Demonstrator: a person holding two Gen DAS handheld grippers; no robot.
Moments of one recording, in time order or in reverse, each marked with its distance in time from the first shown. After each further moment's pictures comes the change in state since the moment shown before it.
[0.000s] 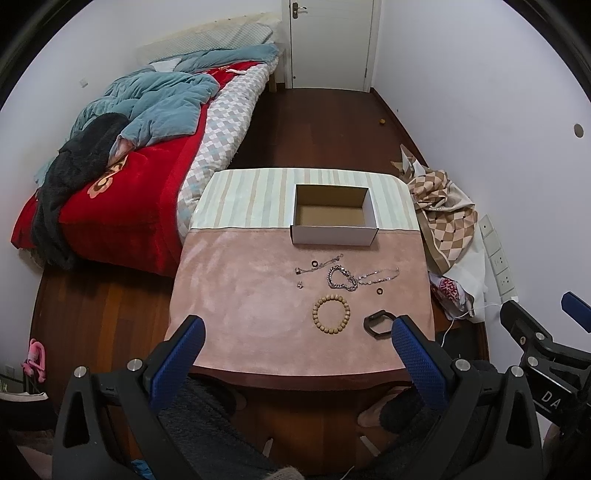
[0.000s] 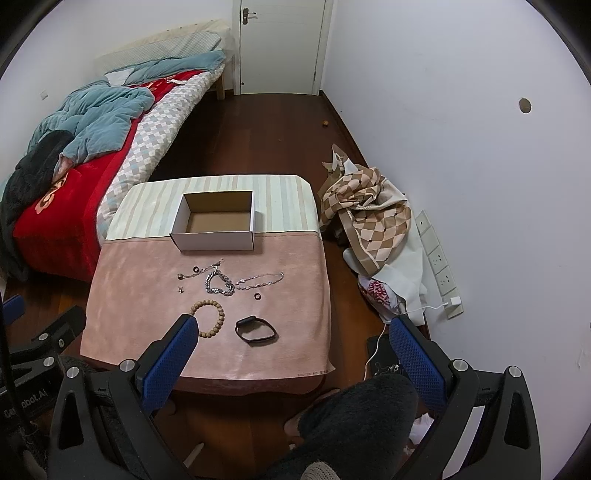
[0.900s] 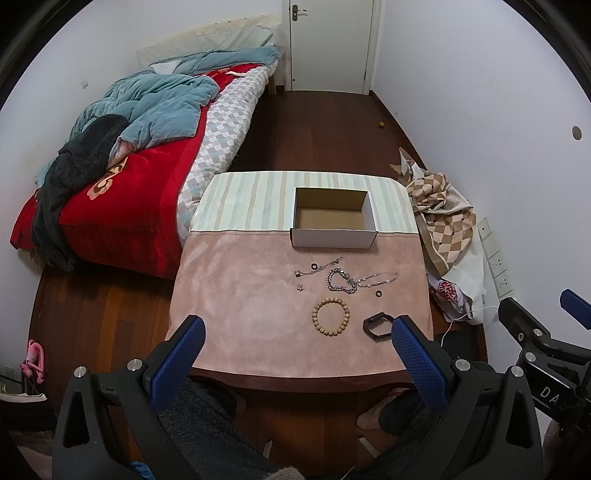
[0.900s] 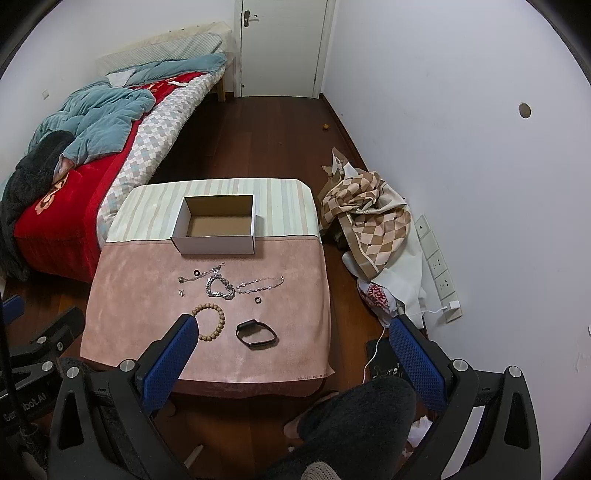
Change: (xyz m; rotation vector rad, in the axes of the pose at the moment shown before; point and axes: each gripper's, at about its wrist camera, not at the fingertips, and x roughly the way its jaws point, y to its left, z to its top) left arm -0.005 0.004 -0.001 -0.003 -0.010 -0.003; right arm -0.005 0.003 0.005 -0.003 -0.003 -0.001
